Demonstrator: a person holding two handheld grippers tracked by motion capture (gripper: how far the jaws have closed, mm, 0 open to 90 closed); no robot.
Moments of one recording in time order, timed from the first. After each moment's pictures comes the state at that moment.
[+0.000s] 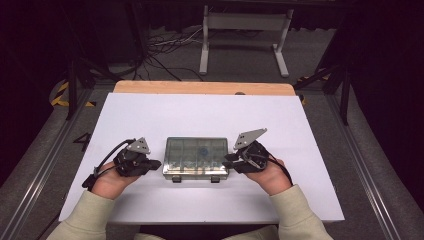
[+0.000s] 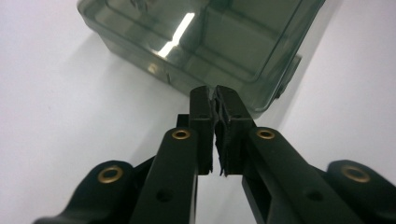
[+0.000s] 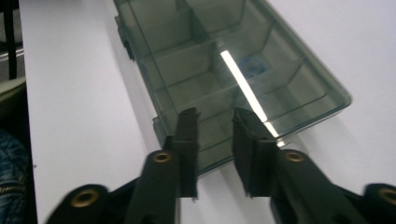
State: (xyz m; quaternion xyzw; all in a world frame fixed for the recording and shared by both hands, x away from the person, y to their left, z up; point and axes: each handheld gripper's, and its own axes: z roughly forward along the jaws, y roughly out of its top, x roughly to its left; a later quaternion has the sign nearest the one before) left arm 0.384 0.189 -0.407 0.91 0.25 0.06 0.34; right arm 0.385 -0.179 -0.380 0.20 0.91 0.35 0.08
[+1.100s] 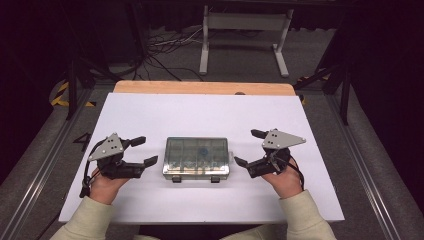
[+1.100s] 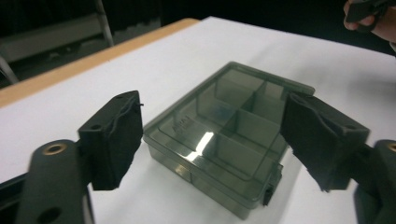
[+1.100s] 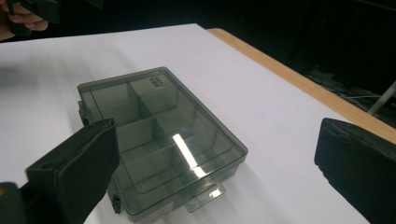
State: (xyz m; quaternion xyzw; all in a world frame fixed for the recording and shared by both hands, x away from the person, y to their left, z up) left arm 0.359 0.221 -0.394 0.78 0.24 0.17 0.56; right arm 0.366 -0.225 -0.365 0.22 0.81 0.50 0.22
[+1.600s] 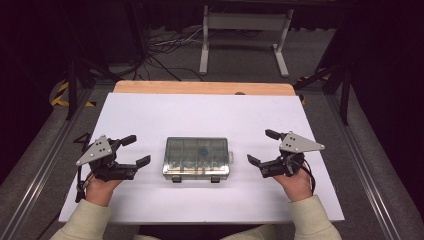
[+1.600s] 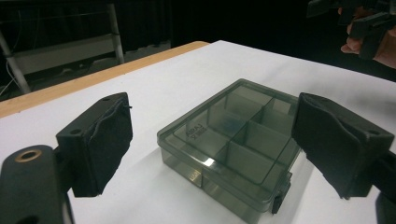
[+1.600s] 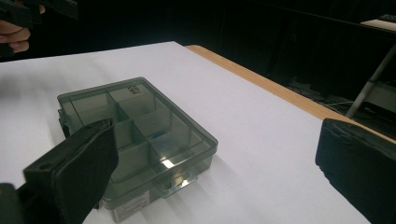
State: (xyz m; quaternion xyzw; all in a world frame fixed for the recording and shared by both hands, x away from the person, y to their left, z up) left arm 0.356 0.239 -0.406 0.74 0.26 0.18 0.59; right arm 0.360 -0.262 -0.375 0.24 0.77 0.53 0.25
